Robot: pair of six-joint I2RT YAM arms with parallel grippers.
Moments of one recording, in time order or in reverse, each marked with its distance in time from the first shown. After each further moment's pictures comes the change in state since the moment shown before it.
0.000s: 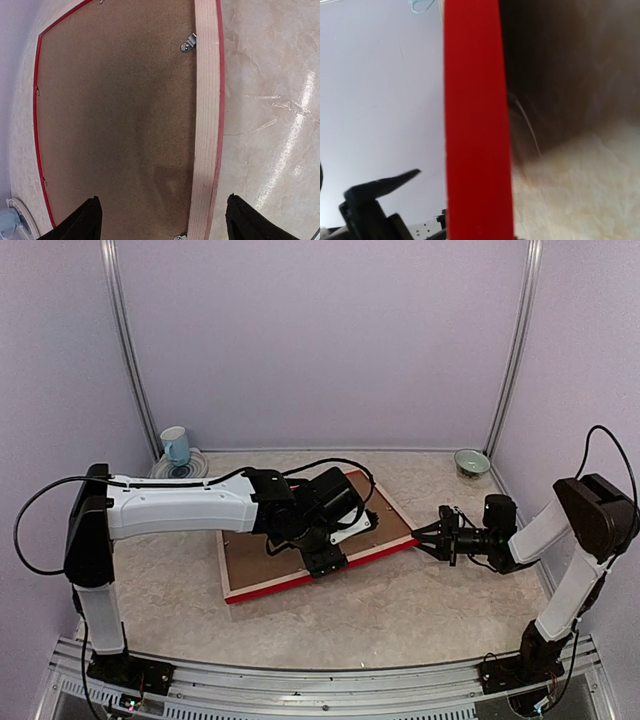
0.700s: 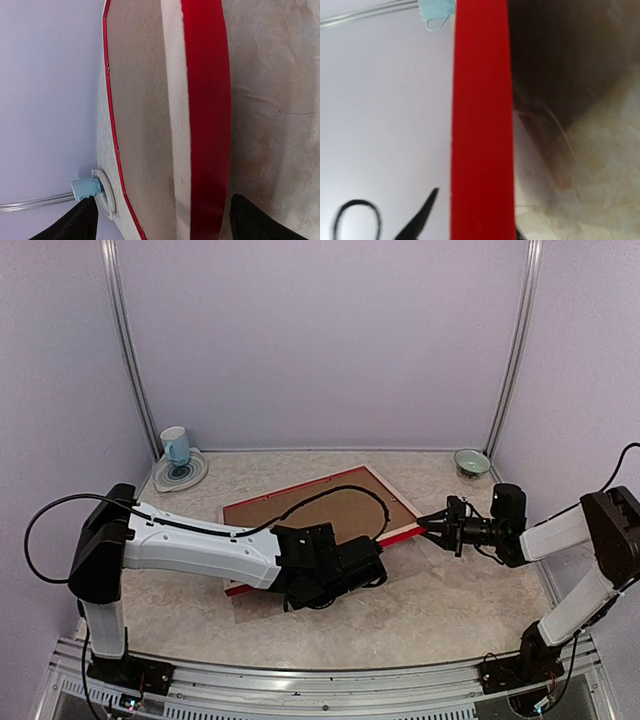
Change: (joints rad) left arm -0.193 0.043 -0.118 0.105 -0.626 0.023; right arm 0.000 -0.192 0.011 -0.156 0.061 0.082
